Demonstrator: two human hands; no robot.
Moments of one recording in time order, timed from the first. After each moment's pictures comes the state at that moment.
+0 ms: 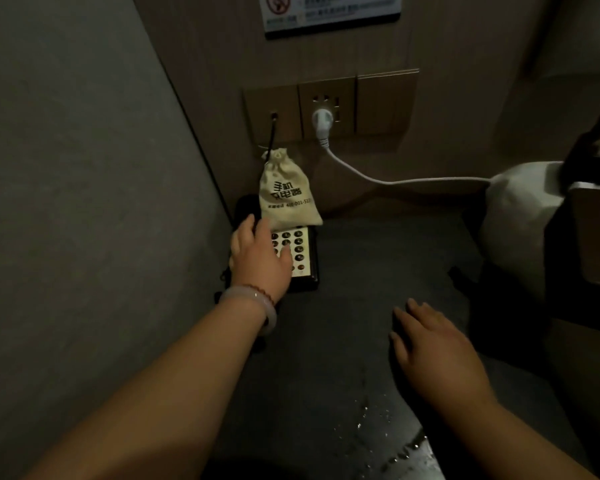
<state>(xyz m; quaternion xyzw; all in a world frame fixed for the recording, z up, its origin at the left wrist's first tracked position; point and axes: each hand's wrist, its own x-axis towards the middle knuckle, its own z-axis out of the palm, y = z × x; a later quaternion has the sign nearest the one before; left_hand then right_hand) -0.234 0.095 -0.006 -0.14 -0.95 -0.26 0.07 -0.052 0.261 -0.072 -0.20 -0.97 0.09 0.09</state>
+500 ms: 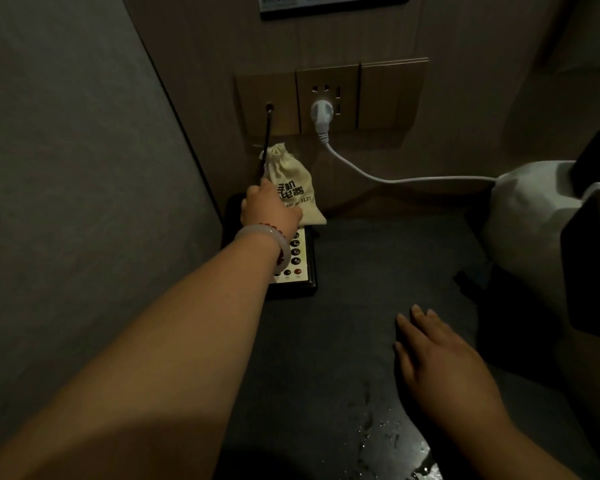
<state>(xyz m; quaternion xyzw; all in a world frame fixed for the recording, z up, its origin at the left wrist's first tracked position) -0.307 0.148 0.018 -0.09 -0.96 -0.28 0.02 -0.052 0.261 -0.080 -0.19 -0.97 0.06 0.13</state>
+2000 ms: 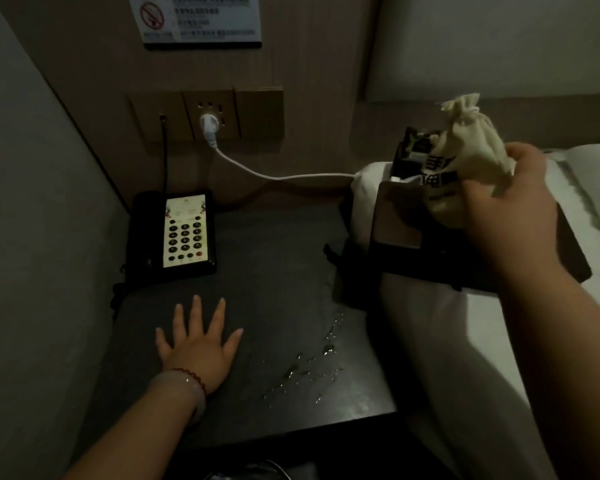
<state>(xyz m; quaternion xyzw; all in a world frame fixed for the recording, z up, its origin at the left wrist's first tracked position) -0.086 0.093 -0.036 -0.17 -0.96 0.03 -0.23 0.067 0.373 0.139 -0.37 -0.79 0.31 0.38</state>
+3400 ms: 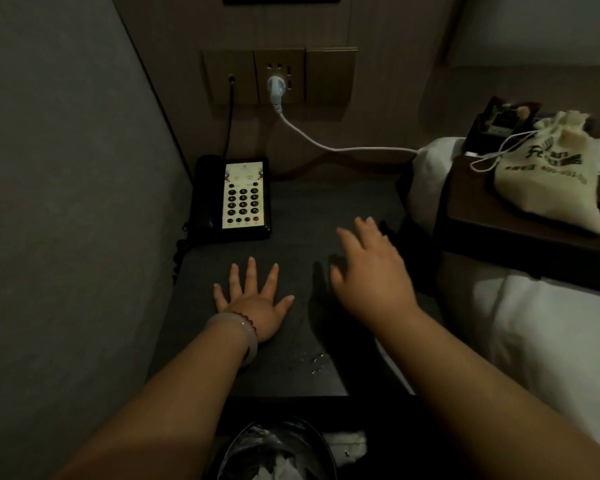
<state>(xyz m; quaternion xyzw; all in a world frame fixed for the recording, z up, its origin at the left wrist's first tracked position) -0.101 0.089 -0.035 -0.18 -0.94 0.01 -0.28 -0.010 0.236 0.029 -0.19 -0.97 0.13 0.07</state>
